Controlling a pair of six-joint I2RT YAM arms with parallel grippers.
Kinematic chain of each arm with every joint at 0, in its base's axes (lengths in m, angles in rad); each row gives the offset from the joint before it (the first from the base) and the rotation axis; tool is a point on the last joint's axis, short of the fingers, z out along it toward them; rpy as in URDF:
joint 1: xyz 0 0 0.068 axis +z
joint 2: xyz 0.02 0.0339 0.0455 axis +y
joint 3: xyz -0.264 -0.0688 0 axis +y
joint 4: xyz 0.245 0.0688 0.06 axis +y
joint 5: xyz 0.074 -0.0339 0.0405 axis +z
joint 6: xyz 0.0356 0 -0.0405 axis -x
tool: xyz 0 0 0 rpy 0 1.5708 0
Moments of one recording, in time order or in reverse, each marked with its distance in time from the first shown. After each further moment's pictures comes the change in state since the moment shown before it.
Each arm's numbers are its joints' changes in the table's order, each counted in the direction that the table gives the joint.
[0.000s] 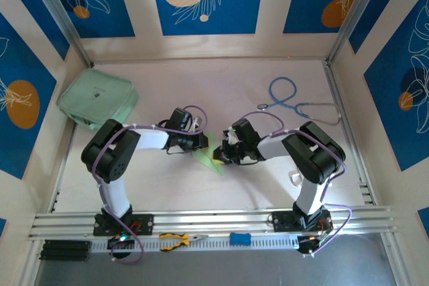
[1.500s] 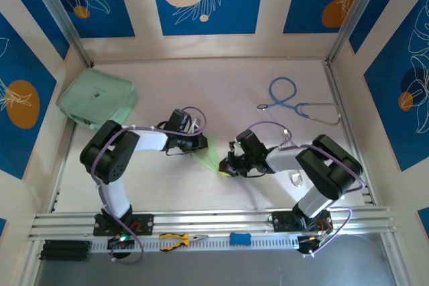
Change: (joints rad) left arm 0.000 -0.014 0.030 -0.031 0.000 0.038; right arm 0.064 -0.205 0.173 0.069 -0.076 -0.068
